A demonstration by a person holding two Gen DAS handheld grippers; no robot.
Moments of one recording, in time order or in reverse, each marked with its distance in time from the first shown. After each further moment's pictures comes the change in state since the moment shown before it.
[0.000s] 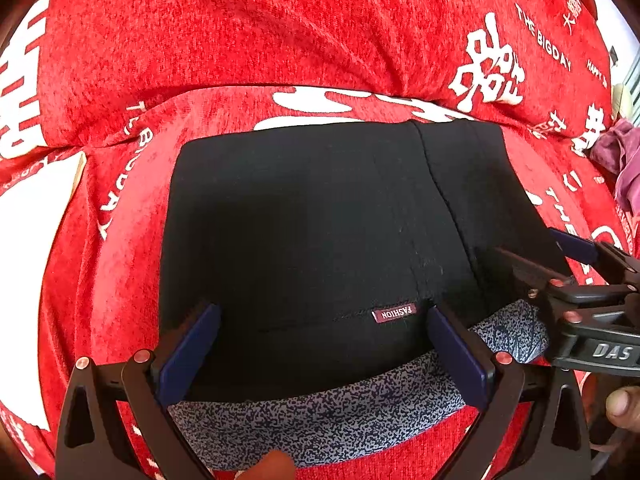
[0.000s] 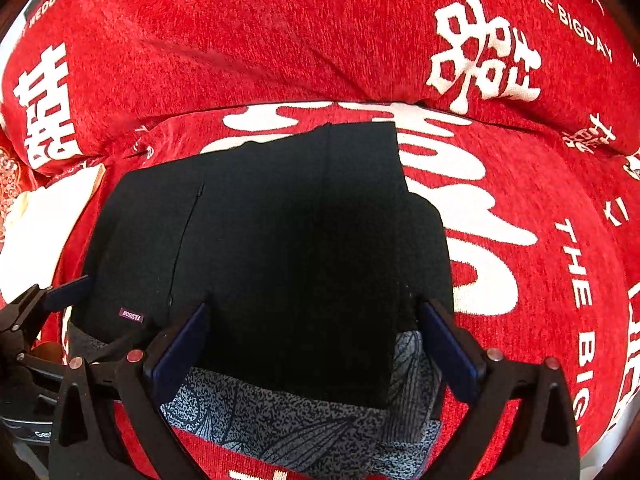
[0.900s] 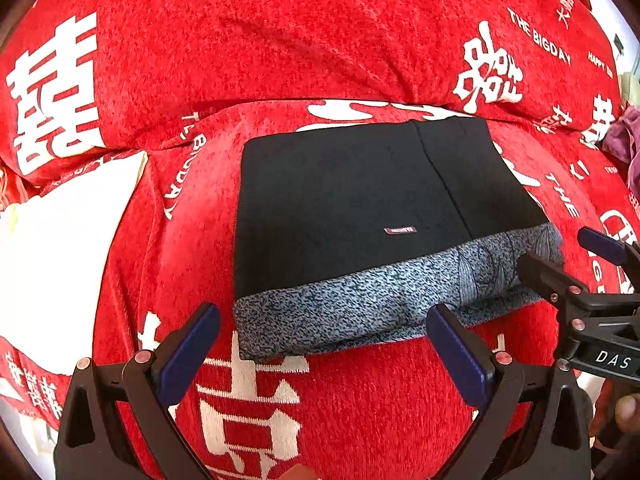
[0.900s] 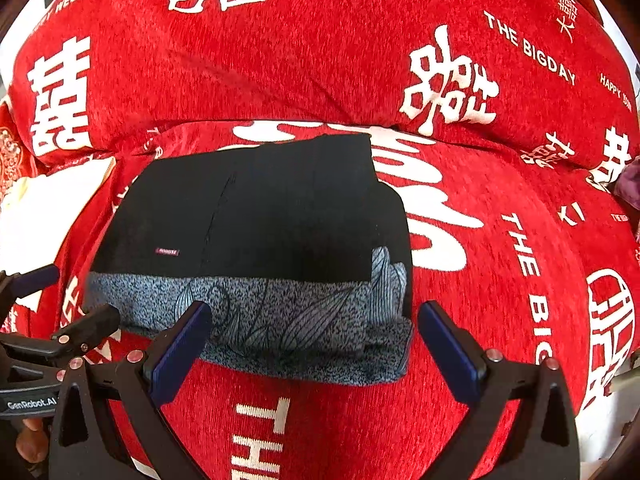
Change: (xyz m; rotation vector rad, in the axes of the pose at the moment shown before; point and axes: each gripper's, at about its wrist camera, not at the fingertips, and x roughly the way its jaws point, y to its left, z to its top) left arm -0.063 -0.007 -0.050 0.013 -0.056 0.139; right arm -0.062 0.019 -0.050 -0.037 -0.091 -0.102
